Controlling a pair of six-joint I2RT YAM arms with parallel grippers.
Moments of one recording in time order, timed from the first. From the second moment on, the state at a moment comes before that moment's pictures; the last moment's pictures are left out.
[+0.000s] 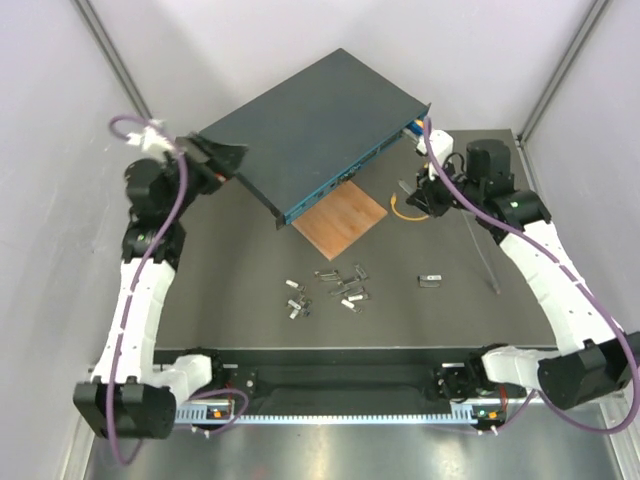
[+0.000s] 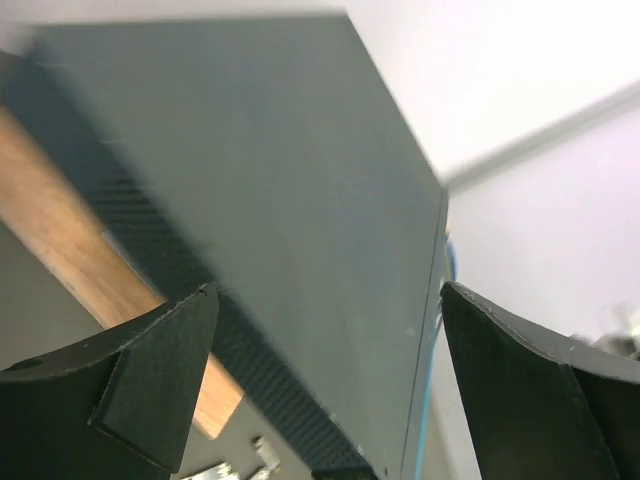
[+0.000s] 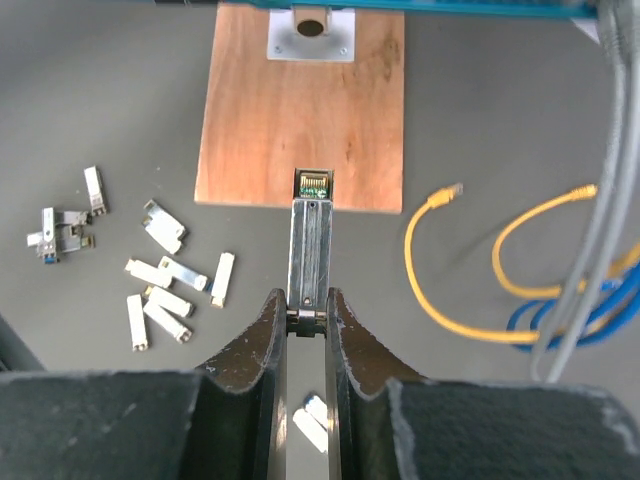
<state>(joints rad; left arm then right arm) -0.03 1.07 1.13 -0.07 0.39 -0.79 0.30 1.22 1.31 -0.64 -0.41 -0.27</state>
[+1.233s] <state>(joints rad) 0.06 1.16 0.79 0.39 0.66 -1.24 0.56 1.49 1.53 -0.59 -0.11 -0.23</state>
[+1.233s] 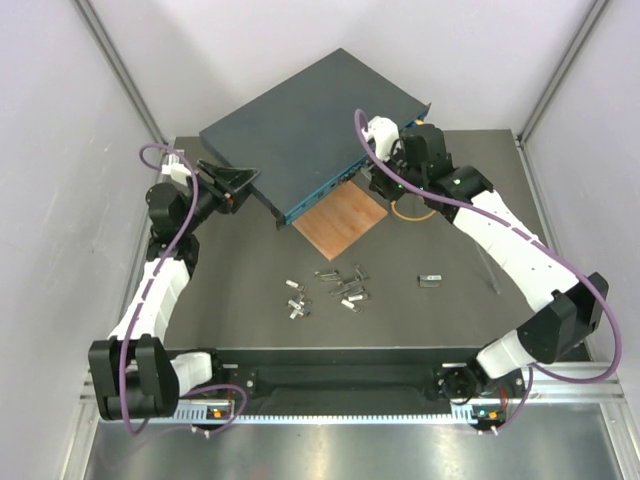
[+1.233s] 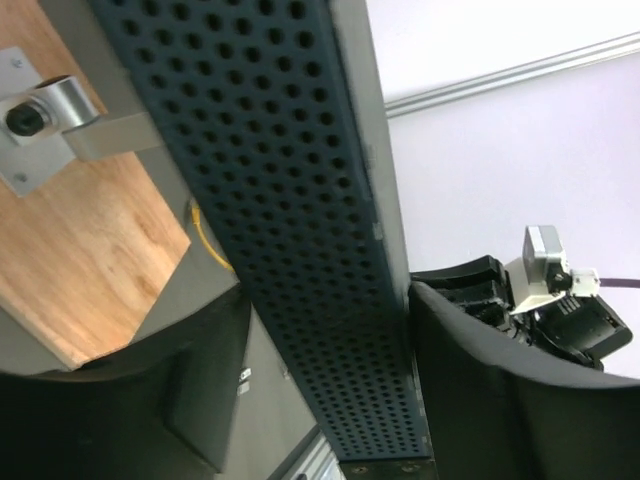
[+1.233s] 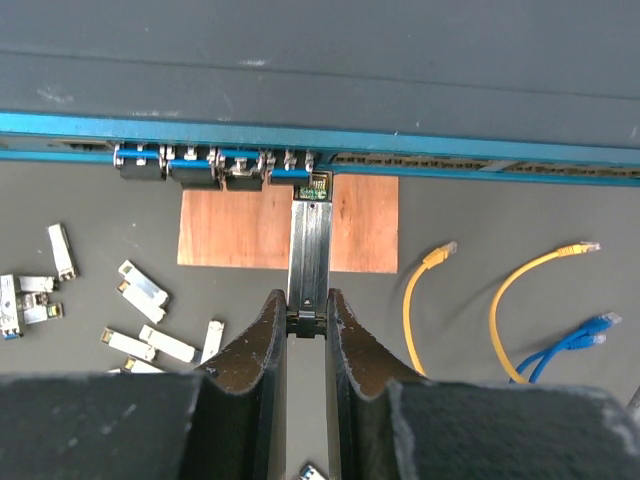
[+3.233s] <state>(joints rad) 0.04 1.17 0.80 0.39 0.66 -1.27 0.57 1.53 1.54 -0.56 -0.16 -0.11</state>
